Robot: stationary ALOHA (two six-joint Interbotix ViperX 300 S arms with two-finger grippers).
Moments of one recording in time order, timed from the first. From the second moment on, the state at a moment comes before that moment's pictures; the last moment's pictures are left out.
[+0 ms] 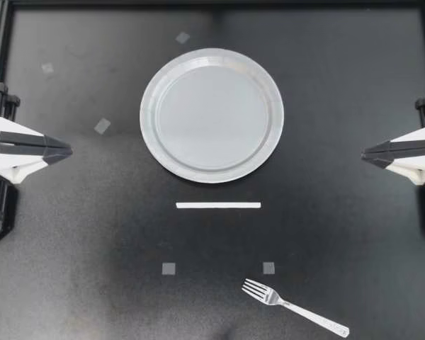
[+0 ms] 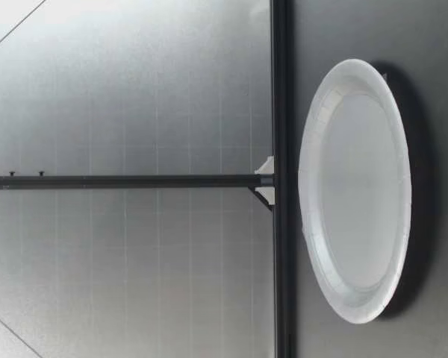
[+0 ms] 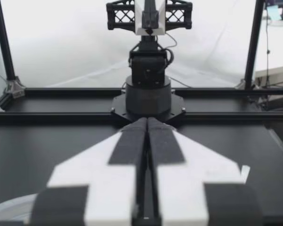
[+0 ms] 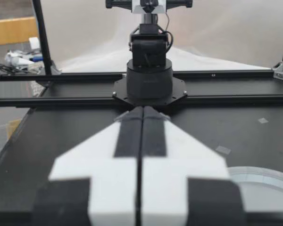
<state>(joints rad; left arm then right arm) 0.00 -0.96 1.17 0.00 -0.30 0.00 -0.01 -0.96 1.19 0.00 -0.29 0.00</state>
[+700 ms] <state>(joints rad) -0.01 -0.84 1.07 -0.10 -0.08 -0.01 0.08 -0.69 0.88 0.22 0.52 0.36</state>
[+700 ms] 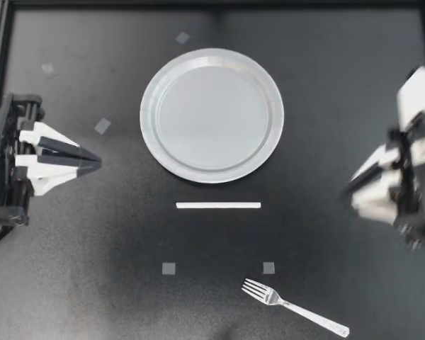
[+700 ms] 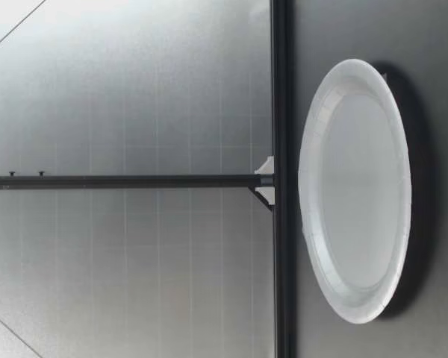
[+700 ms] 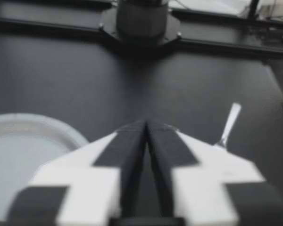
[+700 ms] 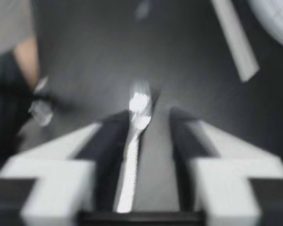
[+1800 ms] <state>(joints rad) 0.03 -0.88 1.18 -0.10 -0.17 0.00 0.36 0.07 0.70 0.08 0.47 0.79</state>
